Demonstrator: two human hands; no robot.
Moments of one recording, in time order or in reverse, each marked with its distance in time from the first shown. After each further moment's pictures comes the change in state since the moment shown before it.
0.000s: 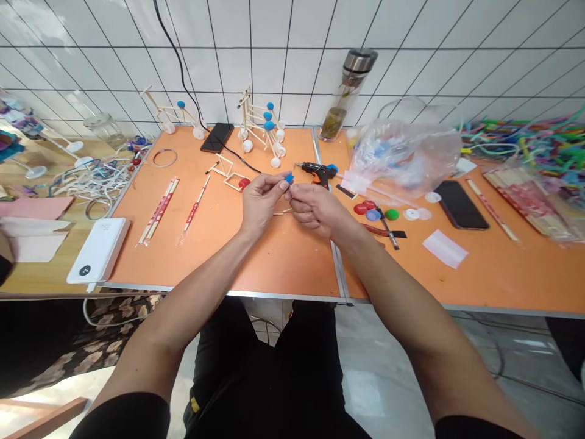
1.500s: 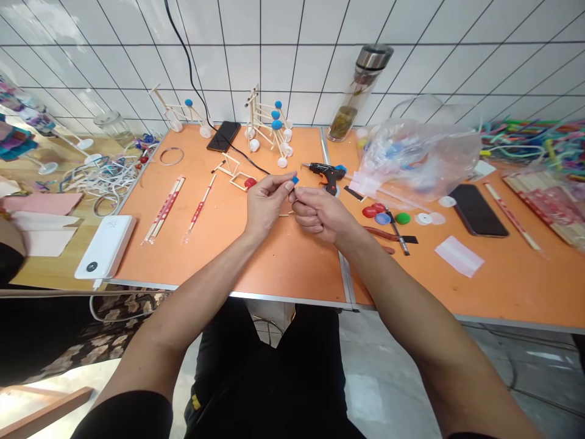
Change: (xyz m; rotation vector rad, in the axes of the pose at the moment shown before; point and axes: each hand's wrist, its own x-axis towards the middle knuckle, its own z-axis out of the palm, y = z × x) left_hand 0.000 0.002 -0.003 0.036 -0.017 0.006; right_hand 0.001 0.005 0.002 0.183 -0.073 0.059
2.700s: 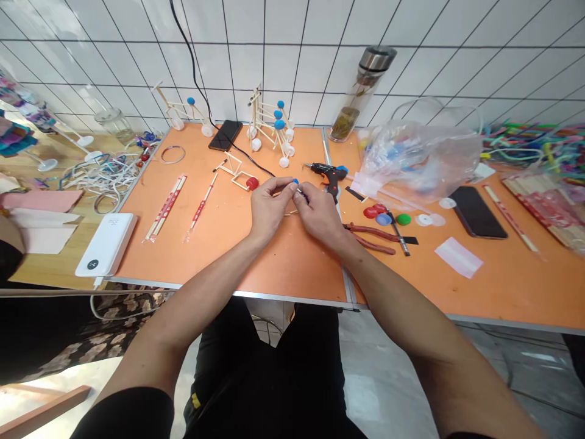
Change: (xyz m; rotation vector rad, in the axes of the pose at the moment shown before) left_hand -0.003 -0.007 -0.003 0.189 0.091 -0.018; right_hand 0.015 0.027 0.004 -0.822 0.422 -0.321
